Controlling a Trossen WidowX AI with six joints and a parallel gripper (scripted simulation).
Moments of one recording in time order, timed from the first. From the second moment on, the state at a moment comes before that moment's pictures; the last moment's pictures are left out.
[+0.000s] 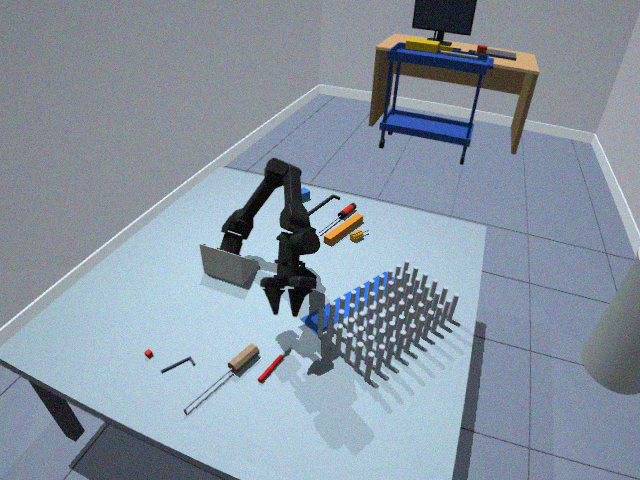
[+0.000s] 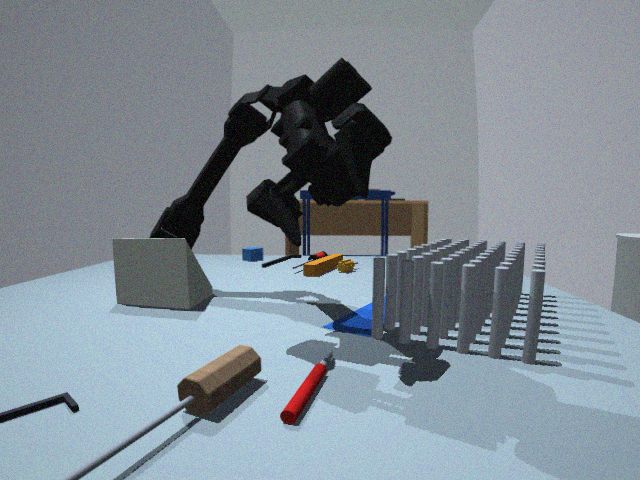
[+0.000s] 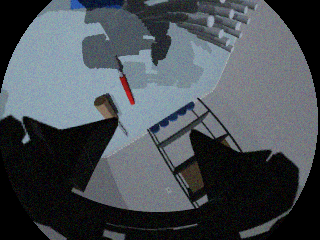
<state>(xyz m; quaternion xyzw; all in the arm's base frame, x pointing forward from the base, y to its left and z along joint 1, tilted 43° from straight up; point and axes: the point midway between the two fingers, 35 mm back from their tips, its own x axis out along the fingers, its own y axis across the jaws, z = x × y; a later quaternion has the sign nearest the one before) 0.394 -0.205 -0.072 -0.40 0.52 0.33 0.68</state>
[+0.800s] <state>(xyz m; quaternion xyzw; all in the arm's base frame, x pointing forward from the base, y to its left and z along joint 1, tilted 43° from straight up) 0.320 -0.234 -0.173 -0.43 0.50 0.51 0.54</state>
